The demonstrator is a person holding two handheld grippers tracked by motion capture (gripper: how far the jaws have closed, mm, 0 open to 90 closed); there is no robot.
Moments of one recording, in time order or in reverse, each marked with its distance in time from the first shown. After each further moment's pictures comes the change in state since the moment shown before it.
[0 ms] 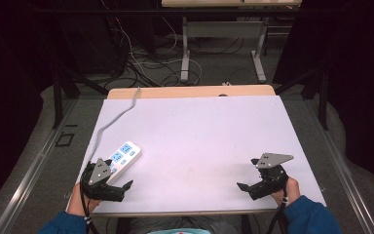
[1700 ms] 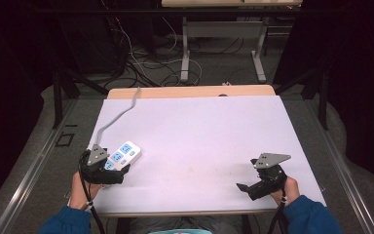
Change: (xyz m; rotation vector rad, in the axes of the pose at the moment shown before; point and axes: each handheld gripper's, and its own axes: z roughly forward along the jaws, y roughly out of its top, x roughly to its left) left arm 0.031 0.016 0.016 0.006 0.074 -0.144; right arm 0.000 0.000 0.004 0.030 0.001 -0.011
